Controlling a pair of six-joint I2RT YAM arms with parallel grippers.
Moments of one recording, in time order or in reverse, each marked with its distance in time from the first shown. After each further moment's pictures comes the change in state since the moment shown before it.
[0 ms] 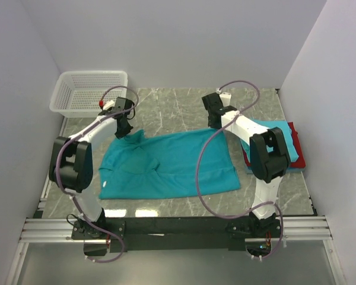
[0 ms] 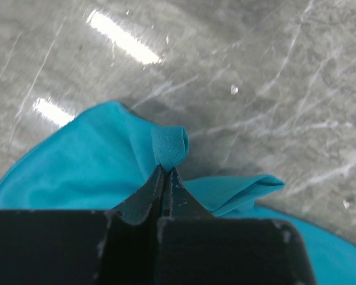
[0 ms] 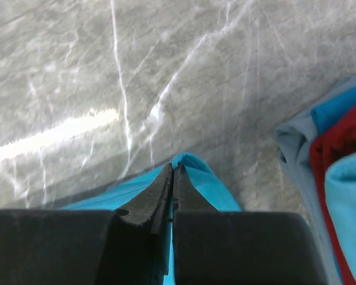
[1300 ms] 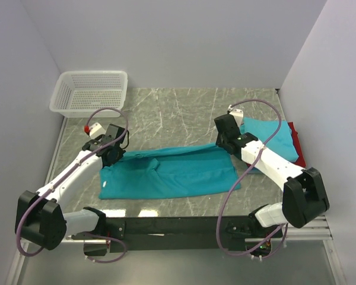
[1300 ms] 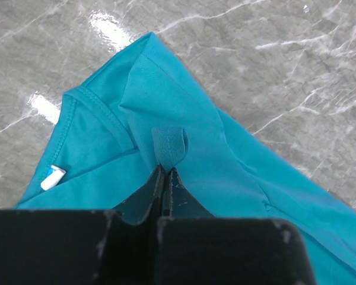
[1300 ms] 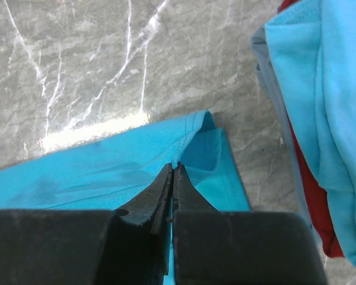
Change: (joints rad) left arm -0.131 -0.592 -0.430 -0.159 -0.107 -0.209; right arm 0.077 -0.561 -0.522 0.123 -0.067 0.013
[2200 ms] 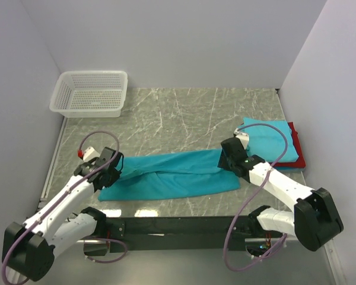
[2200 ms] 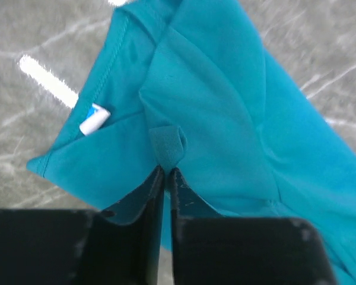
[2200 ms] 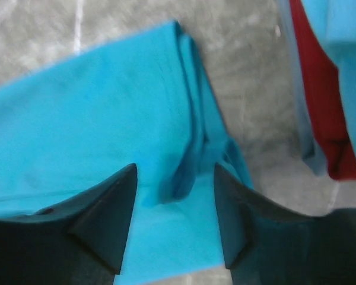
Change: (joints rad) left arm -0.045 -0.270 -0.245 -0.113 0.055 -0.132; right arm 0.020 -0.214 -0.323 0.018 -0.089 0.095
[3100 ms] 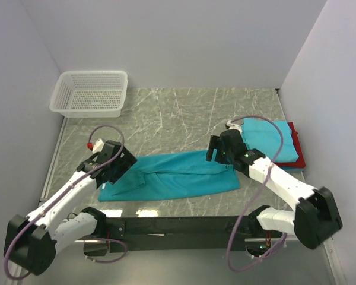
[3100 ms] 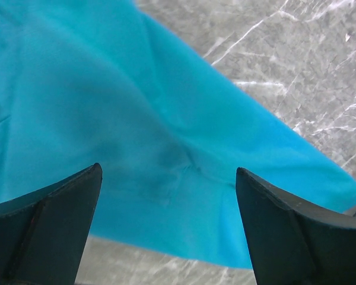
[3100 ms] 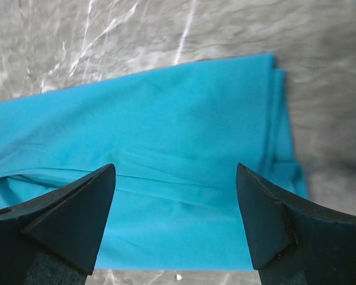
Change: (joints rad) left arm -0.005 -0.005 0.013 0.174 0.200 0.026; right arm 0.006 -0.047 0.076 0.003 -0.173 -0.056
